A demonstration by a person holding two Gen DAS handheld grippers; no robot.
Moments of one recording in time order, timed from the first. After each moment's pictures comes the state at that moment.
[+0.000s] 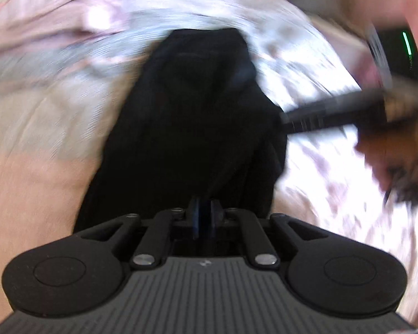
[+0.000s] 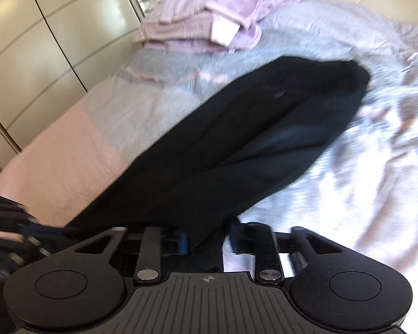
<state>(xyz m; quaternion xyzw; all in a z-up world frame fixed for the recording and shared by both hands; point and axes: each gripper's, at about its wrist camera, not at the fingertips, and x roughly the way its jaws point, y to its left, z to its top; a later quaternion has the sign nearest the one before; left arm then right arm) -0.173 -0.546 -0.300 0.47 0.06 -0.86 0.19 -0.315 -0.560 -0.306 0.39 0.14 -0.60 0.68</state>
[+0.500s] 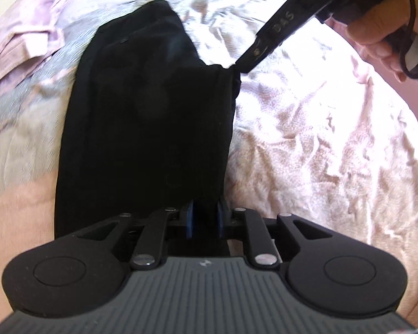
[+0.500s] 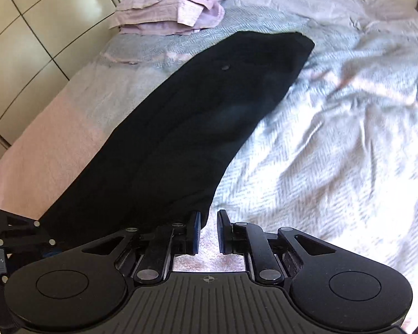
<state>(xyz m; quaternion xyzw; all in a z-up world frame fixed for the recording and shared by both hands) -0.168 -0.487 -0.313 0.52 0.00 -0.84 0.16 -0.345 -0.508 -0.286 0.44 0.17 -0.61 0.63</state>
